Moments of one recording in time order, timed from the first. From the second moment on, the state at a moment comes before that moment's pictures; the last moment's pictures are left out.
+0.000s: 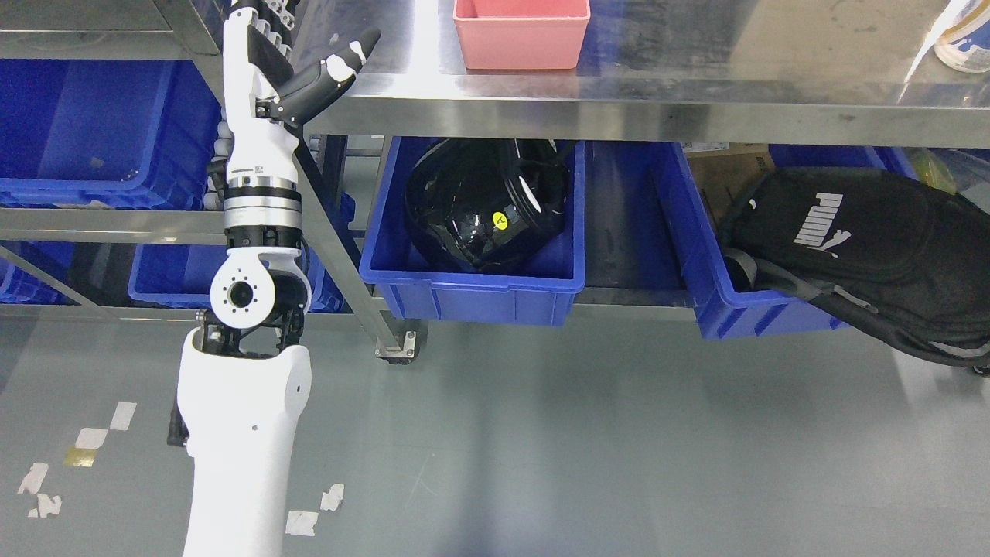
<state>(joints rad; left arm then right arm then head) -0.54 0.00 -0.14 -1.64 0.14 -0.04 0.13 0.00 0.00 0.00 0.00 0.00 -0.06 -0.02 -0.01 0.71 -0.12</state>
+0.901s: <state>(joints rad) -0.78 0.17 -0.10 -1.52 0.06 -0.05 -0.51 0.00 0.00 0.00 0.00 0.00 -0.06 -0.01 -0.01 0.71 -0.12</state>
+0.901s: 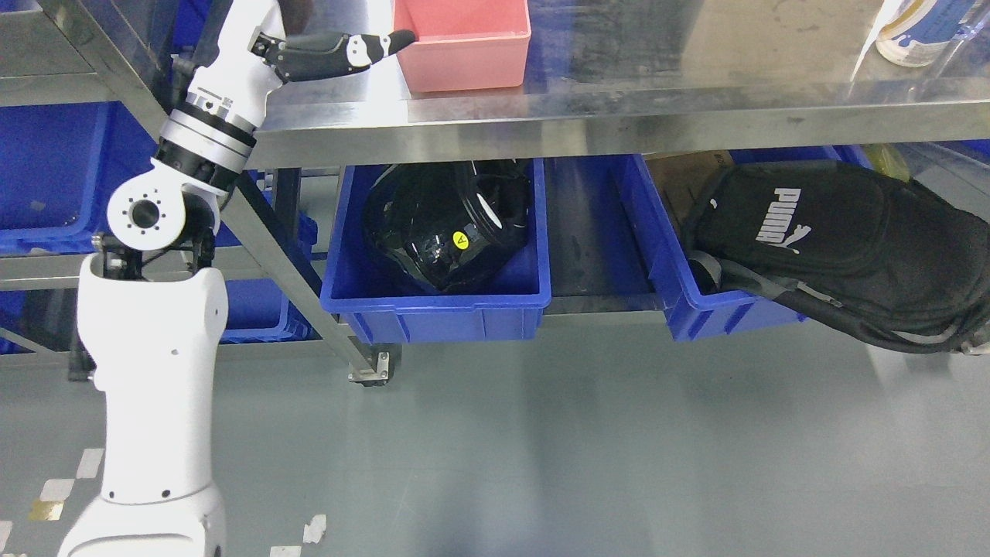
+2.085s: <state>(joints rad) -1.08 0.22 -0.32 -1.20 -0.31 -0.04 -0.87 0.00 0.00 0.00 0.00 0.00 -0.06 -0.01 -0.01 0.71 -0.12</state>
